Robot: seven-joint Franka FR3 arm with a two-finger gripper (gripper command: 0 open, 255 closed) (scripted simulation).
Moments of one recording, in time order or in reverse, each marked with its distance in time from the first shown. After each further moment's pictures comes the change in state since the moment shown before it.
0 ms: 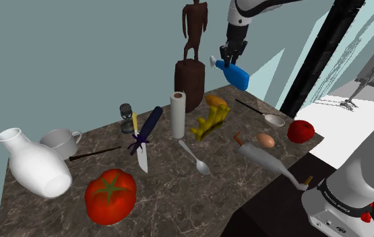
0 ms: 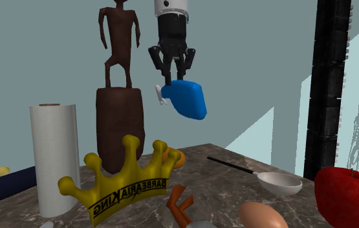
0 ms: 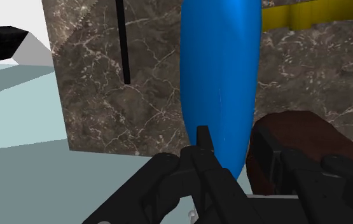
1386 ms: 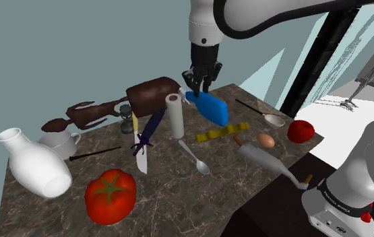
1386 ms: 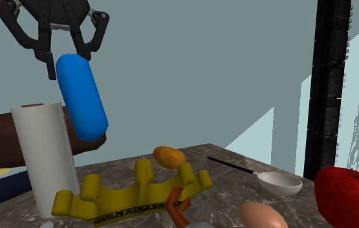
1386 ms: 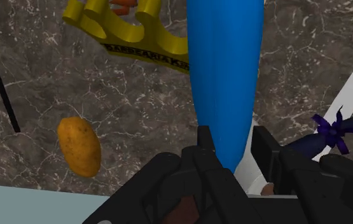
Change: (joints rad) arm 0.229 -0.076 0.274 -0.085 0.006 -0.034 0.499
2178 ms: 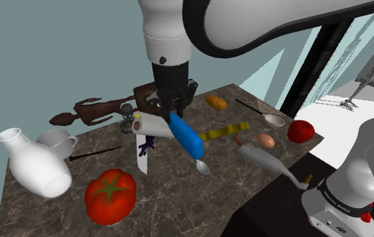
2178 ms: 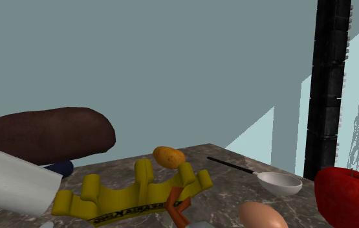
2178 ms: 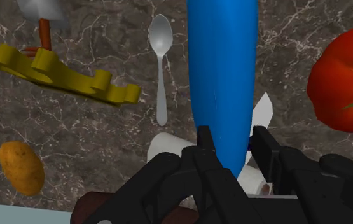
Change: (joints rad) arm 0.143 0.161 0.152 0.198 -0.042 -0.072 0.298
